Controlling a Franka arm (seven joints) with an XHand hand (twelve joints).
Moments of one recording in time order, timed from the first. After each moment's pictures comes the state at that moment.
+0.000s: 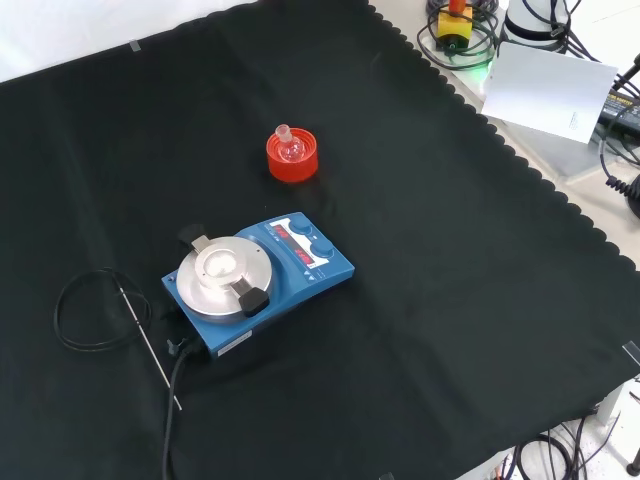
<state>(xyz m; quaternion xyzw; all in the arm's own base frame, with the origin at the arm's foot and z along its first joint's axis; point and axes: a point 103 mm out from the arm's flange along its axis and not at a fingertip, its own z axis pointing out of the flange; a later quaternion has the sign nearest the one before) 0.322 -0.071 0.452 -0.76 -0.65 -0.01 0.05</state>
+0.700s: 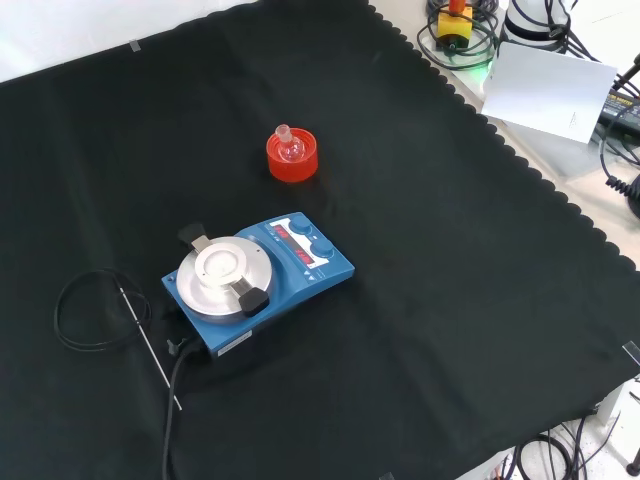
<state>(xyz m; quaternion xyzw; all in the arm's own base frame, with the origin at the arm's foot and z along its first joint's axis) 0.358 -0.155 0.362 -0.77 -0.63 0.00 0.11</state>
